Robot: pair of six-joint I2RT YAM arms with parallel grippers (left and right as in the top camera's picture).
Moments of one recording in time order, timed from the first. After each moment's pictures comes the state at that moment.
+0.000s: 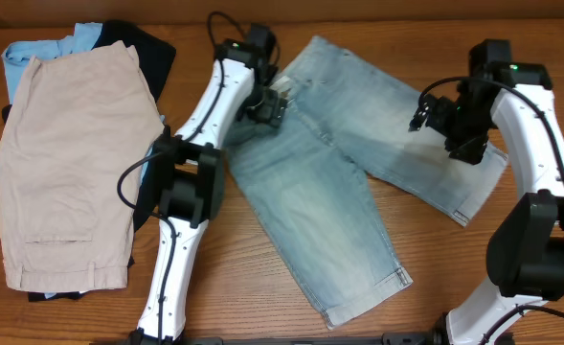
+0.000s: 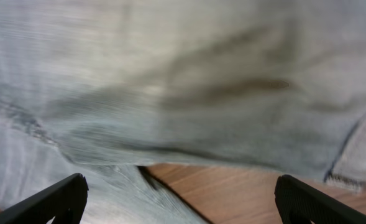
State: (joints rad) left arm -0.30 2.64 2.41 -1.28 -0.01 -0.02; right arm -0.09 1.90 1.61 -1.20 -0.19 0.44
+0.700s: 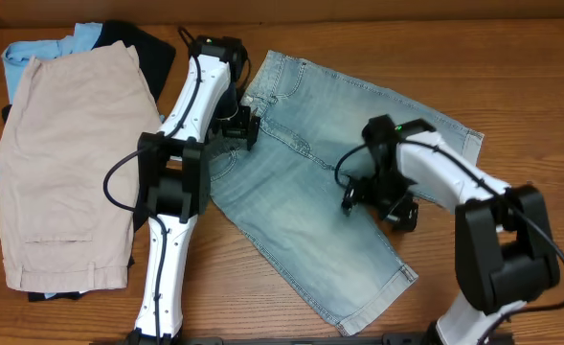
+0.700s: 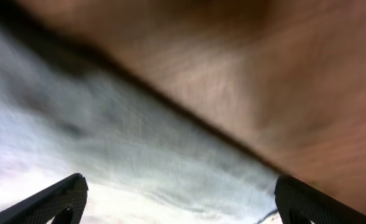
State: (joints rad) left arm -0.22 2.65 2.43 -1.55 0.02 -0.13; right arm 0.30 1.86 1.18 -1.14 -0.17 0.63
